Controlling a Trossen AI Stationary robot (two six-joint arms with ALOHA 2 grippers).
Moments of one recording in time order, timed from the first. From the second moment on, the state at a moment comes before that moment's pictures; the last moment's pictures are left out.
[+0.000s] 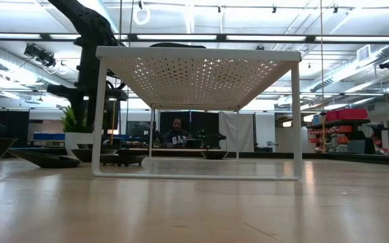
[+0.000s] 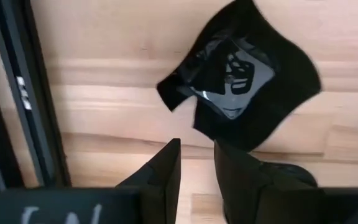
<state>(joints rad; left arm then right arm) 0.75 1.50 1.02 -1.07 -0.06 -0.81 -0.14 0.50 1.28 -1.20 -0.09 -0.03</state>
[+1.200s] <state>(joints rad) 0.64 1.41 0.81 -0.82 -0.07 -1.46 -0.14 0.50 1.27 -1.20 -0.09 -0.03</state>
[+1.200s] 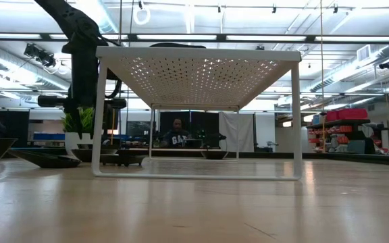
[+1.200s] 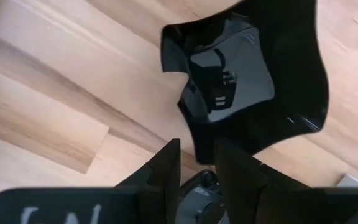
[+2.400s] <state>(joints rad) 0.68 1.43 0.75 -0.71 -0.10 -1.47 -0.14 0.50 1.27 -1.20 -0.09 -0.03</state>
